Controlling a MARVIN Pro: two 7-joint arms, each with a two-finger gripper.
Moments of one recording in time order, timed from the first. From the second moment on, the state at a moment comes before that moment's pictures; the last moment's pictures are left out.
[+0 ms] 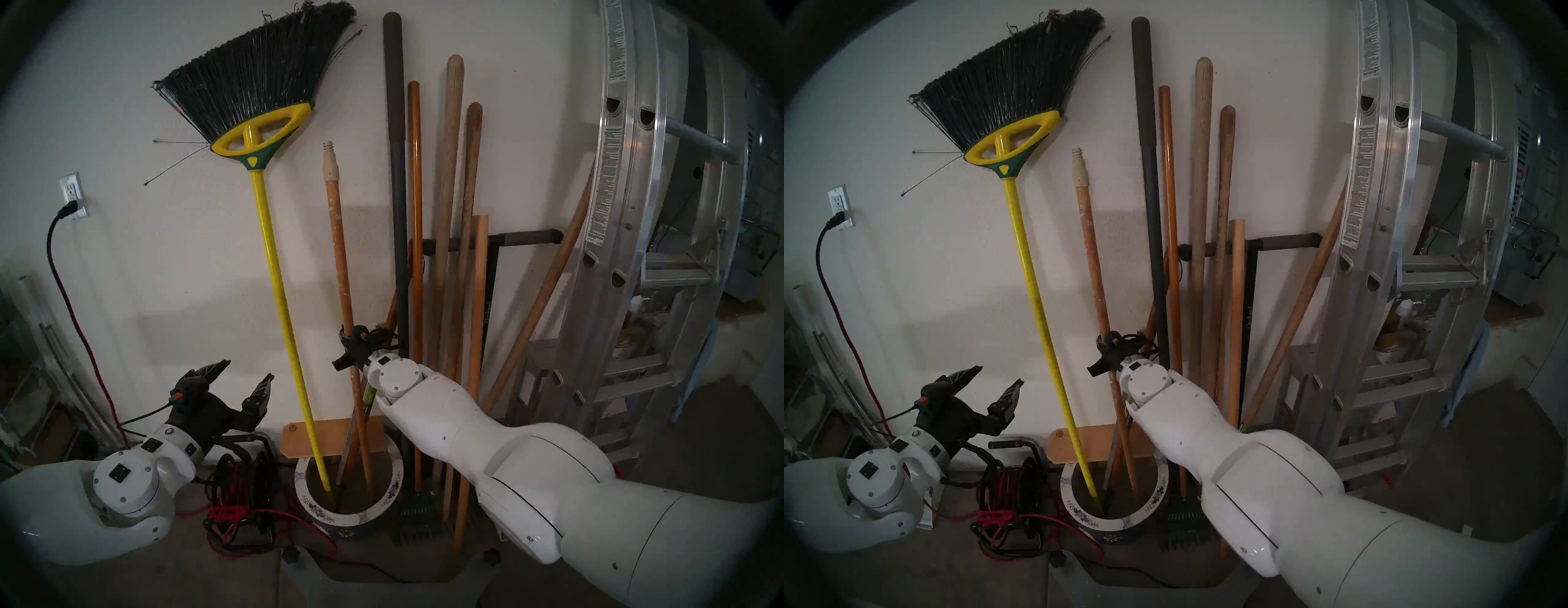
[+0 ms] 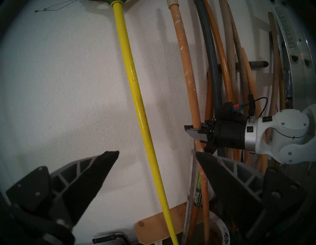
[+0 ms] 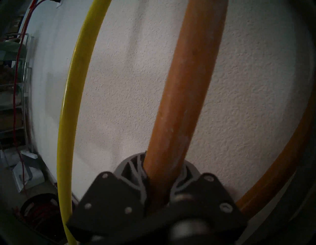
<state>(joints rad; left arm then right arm) 2.19 -0.28 -1.41 -2.11 -0.83 -0.35 0.48 -0.76 -1.77 0.85 -0.36 0.11 -0.31 0.04</state>
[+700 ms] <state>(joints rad) 2.19 -0.28 -1.41 -2.11 -0.83 -0.34 0.48 -0.72 -1.83 0.90 -0.26 0.13 -0.49 -0.03</state>
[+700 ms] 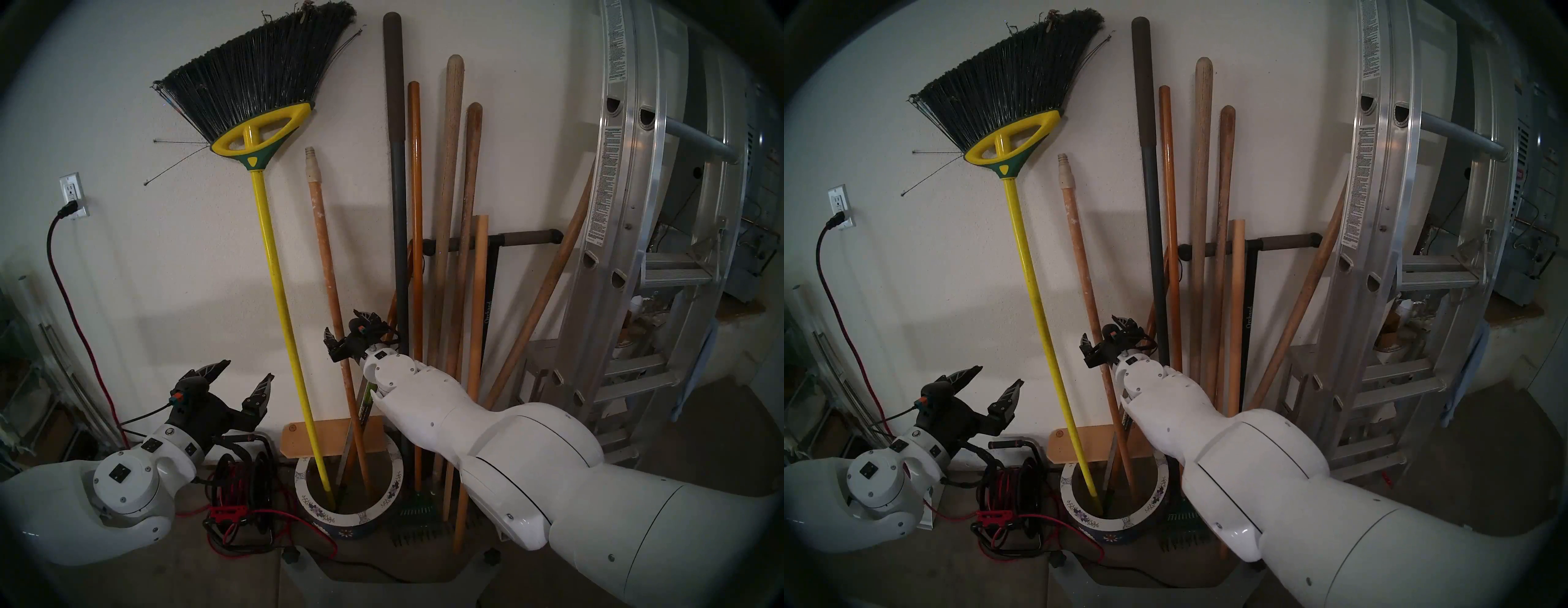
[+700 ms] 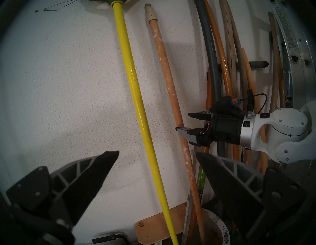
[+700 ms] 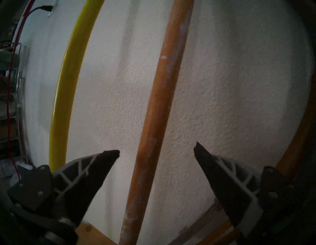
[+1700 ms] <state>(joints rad) 2.19 -0.28 -1.41 -2.11 -0.83 -0.34 0.48 -1.02 -1.66 0.87 -0.66 0.01 -0.75 -0.27</state>
